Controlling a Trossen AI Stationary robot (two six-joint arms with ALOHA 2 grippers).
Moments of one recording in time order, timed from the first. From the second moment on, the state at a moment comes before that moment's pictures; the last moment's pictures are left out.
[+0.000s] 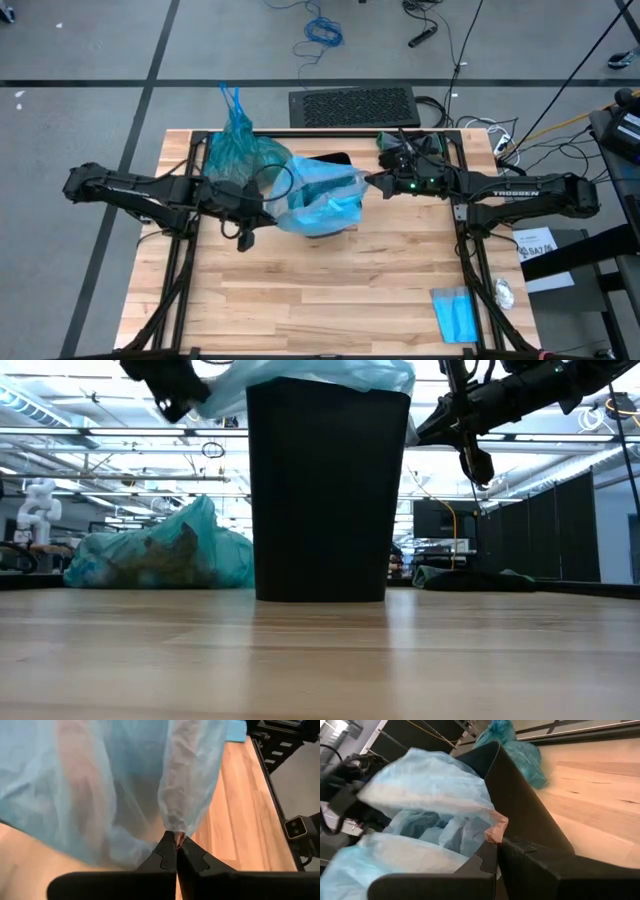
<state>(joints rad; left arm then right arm) -0.12 0.98 0.85 -0.50 -0.01 -0.24 -0.20 0.98 0.59 0.10 0.08 0.92</state>
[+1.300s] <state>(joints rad) -0.07 0.99 0.87 -0.56 -0.05 -0.15 -0.20 0.83 0.67 0.25 -0.10 0.66</state>
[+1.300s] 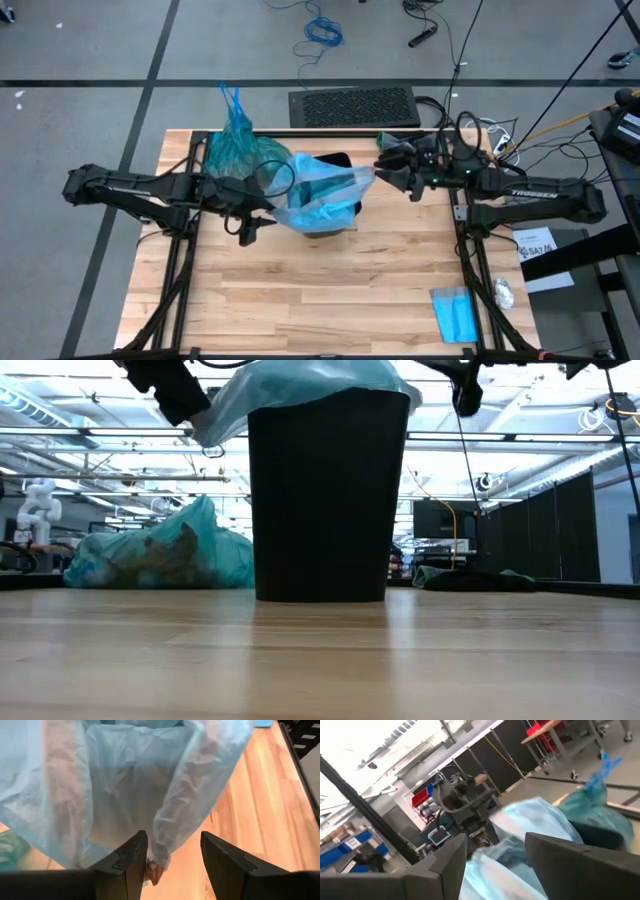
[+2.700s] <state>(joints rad) 0.23 1.06 1.03 -0.47 -0.05 0.10 -0.35 1.30 1.03 -0.04 -0.24 0.51</state>
